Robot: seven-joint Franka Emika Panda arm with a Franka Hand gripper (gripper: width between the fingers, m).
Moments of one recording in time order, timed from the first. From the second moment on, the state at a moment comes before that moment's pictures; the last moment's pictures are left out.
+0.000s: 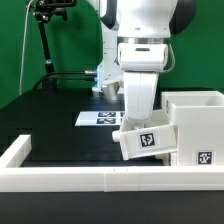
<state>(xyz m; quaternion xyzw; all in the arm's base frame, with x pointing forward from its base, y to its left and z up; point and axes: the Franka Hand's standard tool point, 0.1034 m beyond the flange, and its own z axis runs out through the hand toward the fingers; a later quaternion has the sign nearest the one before) 0.538 0.008 0.045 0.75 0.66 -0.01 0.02</state>
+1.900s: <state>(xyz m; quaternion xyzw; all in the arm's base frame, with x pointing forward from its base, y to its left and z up) 0.538 0.010 0.045 0.75 0.66 -0.01 0.04</state>
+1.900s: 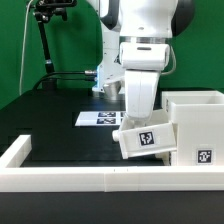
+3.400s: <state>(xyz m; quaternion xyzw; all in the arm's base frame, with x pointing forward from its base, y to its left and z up) 0.529 0.014 0.056 0.79 0.59 -0.13 0.10</state>
